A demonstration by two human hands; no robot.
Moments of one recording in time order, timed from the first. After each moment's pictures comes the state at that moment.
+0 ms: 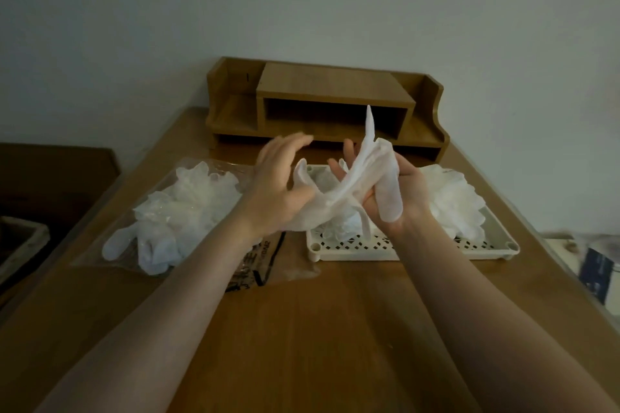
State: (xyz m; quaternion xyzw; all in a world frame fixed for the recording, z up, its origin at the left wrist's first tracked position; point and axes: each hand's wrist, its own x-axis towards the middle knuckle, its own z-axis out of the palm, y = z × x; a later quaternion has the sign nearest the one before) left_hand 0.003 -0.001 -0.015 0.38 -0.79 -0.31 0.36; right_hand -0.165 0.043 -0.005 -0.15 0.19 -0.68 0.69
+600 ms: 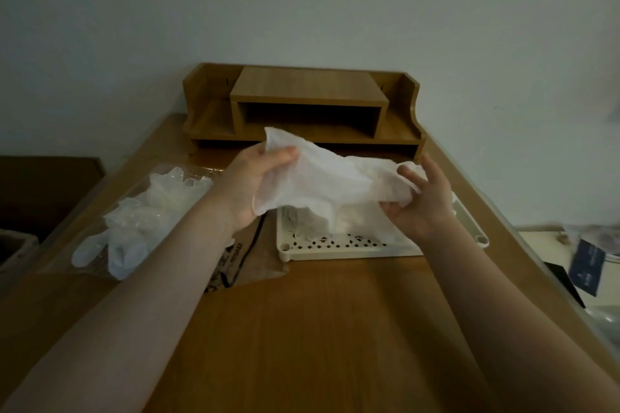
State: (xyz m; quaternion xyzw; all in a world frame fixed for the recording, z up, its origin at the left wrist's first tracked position) left_hand -0.024 -0.001 0.004 0.28 -0.53 -0.69 0.39; right_hand -0.241 0.061 -0.018 -0.10 0.45 -0.71 0.52
